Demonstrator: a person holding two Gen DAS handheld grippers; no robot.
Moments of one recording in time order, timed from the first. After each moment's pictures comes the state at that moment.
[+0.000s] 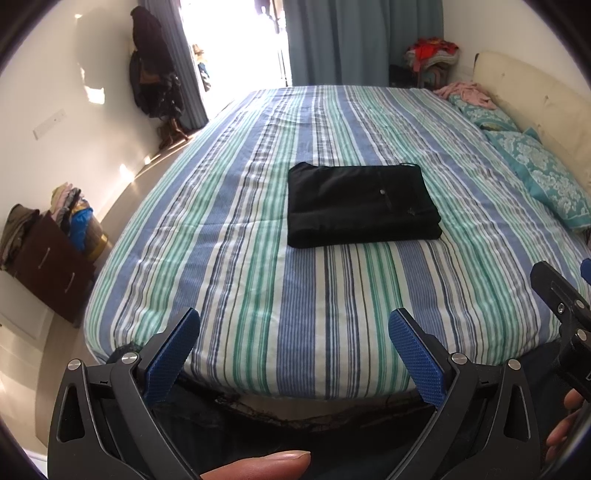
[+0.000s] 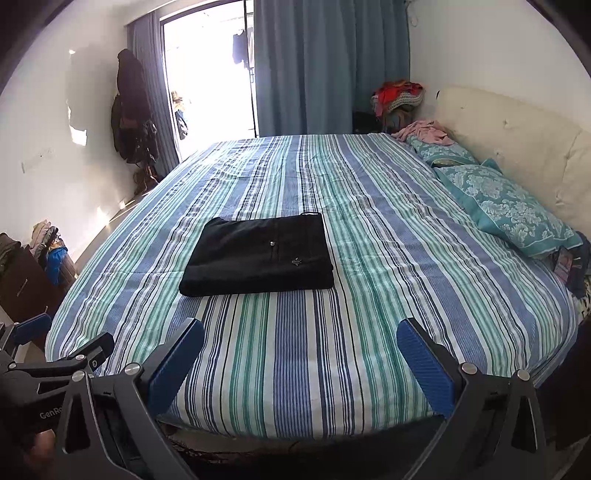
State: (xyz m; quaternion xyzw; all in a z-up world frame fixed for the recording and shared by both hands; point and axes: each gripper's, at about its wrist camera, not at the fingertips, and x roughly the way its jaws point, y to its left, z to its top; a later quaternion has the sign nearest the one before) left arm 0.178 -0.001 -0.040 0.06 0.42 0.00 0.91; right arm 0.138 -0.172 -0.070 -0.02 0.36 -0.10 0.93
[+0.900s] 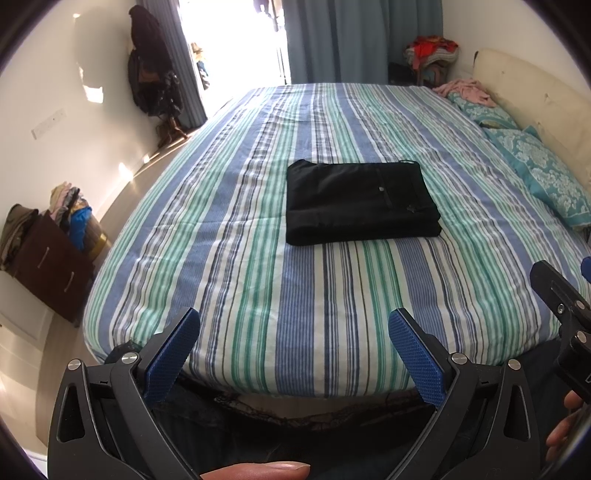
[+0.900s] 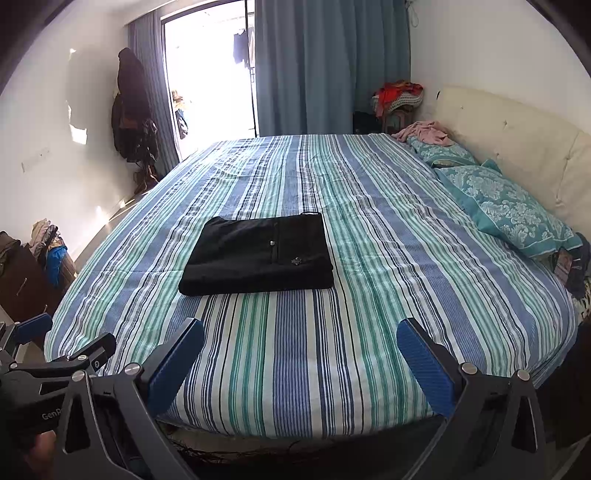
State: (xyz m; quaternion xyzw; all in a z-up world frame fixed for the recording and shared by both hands) left arm 0.178 -0.001 -0.044 0.06 0.42 0.00 0.90; right arm 0.139 -0.172 -0.071 -0.02 0.36 -0.10 0.93
